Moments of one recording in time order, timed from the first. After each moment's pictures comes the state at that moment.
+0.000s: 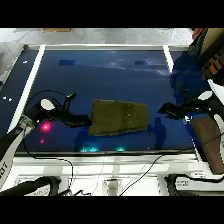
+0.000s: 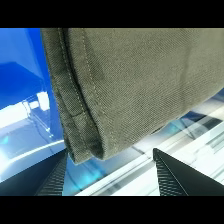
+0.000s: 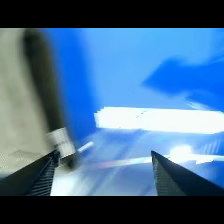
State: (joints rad) left arm -0.14 -1.31 0.90 0.87 -1.13 -1.23; right arm -0.31 -1.47 1.09 -0.96 1.26 1.25
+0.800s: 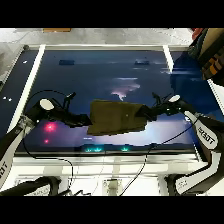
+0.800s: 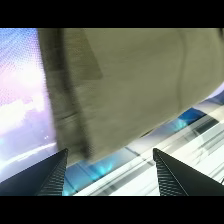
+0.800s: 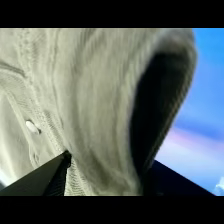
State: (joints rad) left arm -0.13 -1.31 0.90 0.86 -1.13 -1.23; right arm -0.03 -1.75 1.10 -0.71 1.15 1.21
